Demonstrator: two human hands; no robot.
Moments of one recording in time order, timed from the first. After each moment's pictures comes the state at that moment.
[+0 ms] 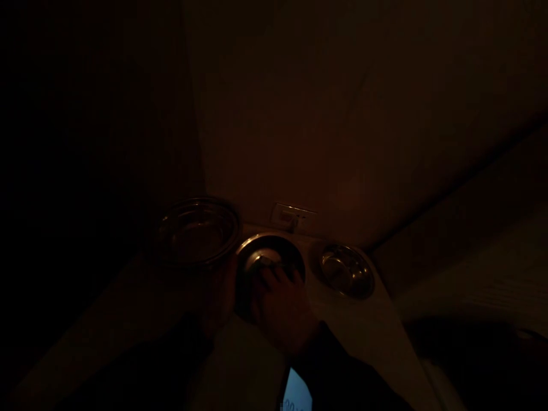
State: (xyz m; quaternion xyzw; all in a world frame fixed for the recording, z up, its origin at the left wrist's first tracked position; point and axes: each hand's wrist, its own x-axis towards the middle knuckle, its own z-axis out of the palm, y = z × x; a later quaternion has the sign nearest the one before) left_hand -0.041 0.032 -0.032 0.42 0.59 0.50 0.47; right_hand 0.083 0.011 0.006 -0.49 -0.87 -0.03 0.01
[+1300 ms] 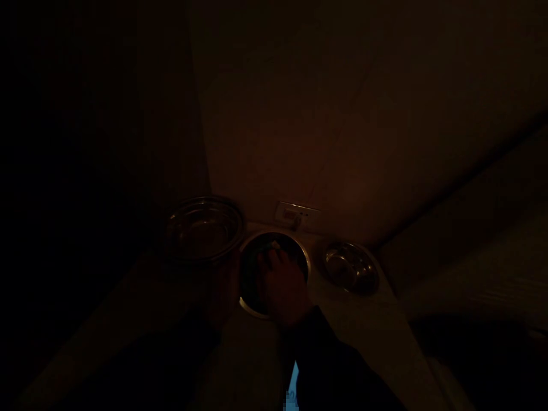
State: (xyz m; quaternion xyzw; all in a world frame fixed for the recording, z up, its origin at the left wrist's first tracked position) left_hand -0.042 0.036 -0.037 0.42 0.57 0.52 0.47; right_hand 0.076 0.027 0.007 -0.53 -0.85 -0.04 0.01
